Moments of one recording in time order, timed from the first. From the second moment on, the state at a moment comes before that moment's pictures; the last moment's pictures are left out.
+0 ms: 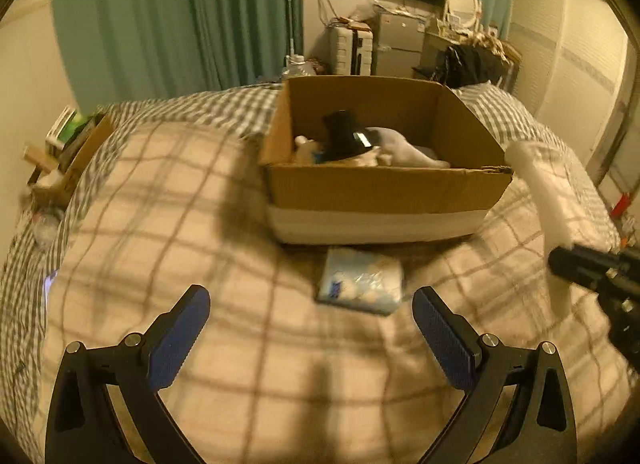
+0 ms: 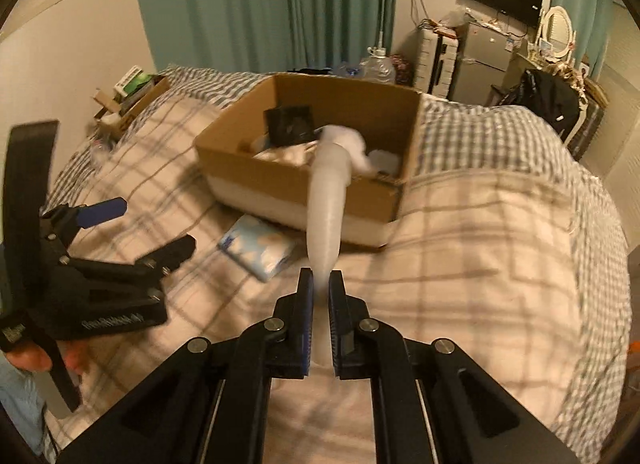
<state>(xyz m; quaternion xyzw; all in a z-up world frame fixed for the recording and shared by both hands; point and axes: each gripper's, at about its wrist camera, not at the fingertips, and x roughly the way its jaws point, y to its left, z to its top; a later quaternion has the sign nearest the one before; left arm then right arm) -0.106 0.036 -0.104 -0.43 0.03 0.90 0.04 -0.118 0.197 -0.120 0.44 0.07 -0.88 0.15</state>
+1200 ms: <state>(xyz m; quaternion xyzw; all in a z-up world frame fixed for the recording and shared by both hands) -0.112 0.064 -0.115 -0.46 0.03 0.88 0.10 -0.133 0.210 -0.143 0.46 0.04 -0.88 0.13</state>
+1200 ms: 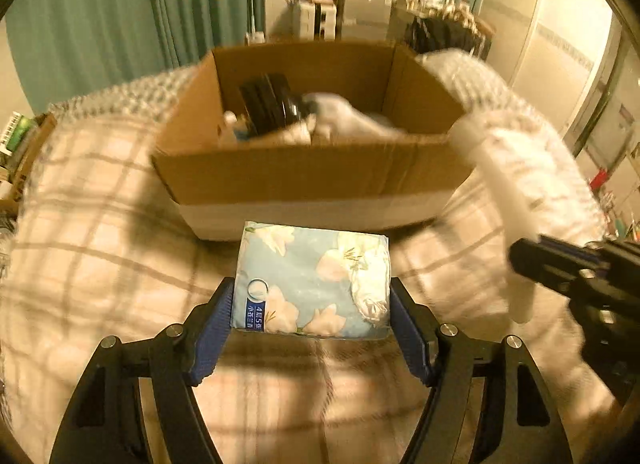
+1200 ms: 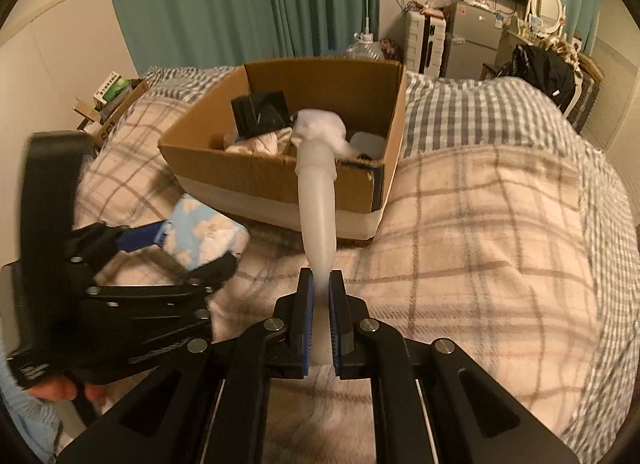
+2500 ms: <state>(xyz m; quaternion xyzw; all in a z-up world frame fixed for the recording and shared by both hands) -0.231 0.051 0.033 -0.33 0.03 0.94 0.09 -0.247 0.165 0.001 0.34 0.09 -0.93 0.13</state>
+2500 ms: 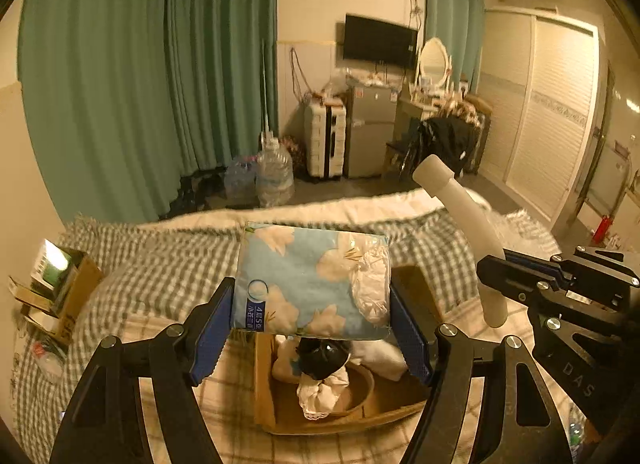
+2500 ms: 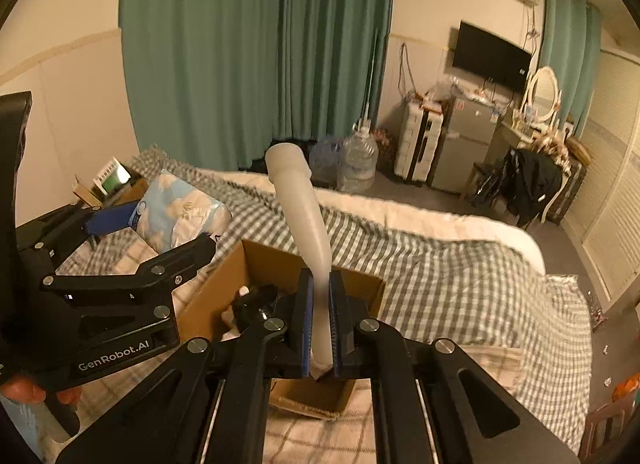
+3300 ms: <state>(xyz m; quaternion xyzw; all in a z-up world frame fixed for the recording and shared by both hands) -0.287 0.064 -0.090 -0.42 0.04 0.90 0.10 -0.317 0.182 -0.139 0.45 0.06 -0.88 0.16</state>
